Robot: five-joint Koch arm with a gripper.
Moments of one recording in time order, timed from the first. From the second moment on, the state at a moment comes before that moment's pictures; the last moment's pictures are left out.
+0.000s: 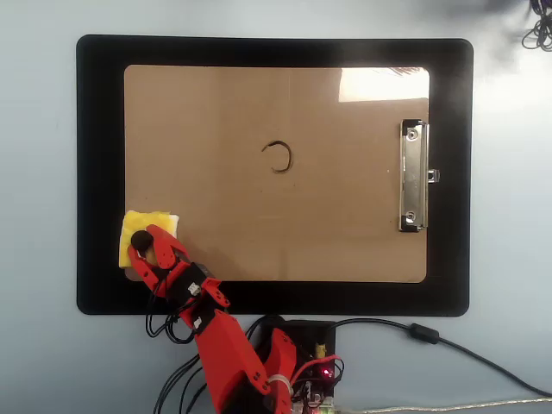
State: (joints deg) arm -55.5 91.8 143.2 -27.3 -94.6
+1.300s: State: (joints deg) arm -1.8 74.4 111.6 -9.8 -88.7
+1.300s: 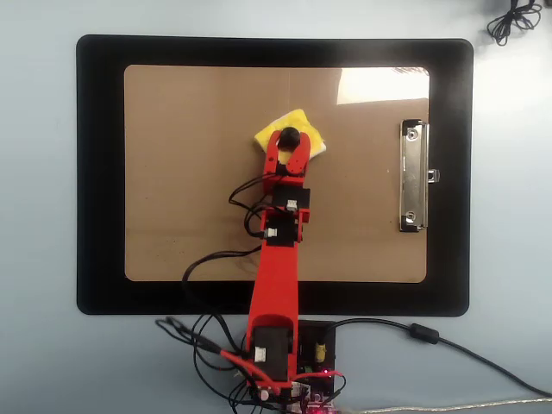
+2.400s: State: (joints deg) arm -4.2 101.7 151.6 -20.8 -88.6
